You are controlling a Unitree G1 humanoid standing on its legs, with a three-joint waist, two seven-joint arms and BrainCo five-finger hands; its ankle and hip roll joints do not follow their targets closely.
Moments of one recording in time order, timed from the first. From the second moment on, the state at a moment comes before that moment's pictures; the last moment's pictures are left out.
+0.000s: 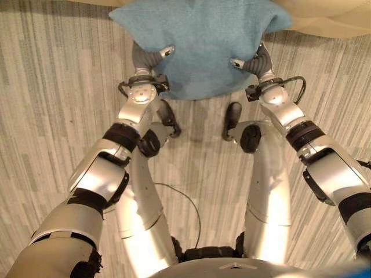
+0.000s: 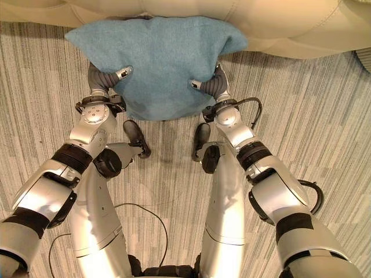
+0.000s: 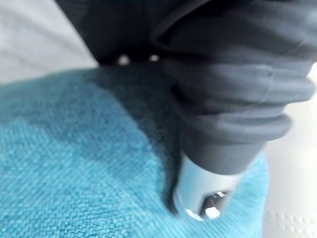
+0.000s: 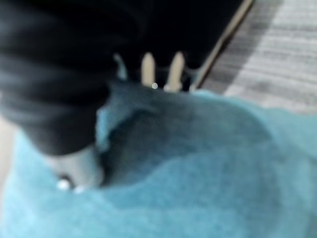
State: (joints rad) left arm -1.03 0.46 -0.49 0.73 -0.72 -0.22 0.48; right arm -1.10 -0.41 0.60 0.81 0.35 -0.13 -0.35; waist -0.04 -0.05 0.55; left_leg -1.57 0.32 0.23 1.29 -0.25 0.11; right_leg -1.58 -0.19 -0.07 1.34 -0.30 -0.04
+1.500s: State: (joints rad) left arm -0.29 0.25 -0.35 0.45 -0.68 -0.25 0.31; right arm -0.34 -0.28 0.37 0.53 0.30 -0.17 -0.28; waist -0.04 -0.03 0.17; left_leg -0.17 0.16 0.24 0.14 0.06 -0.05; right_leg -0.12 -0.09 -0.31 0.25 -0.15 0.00
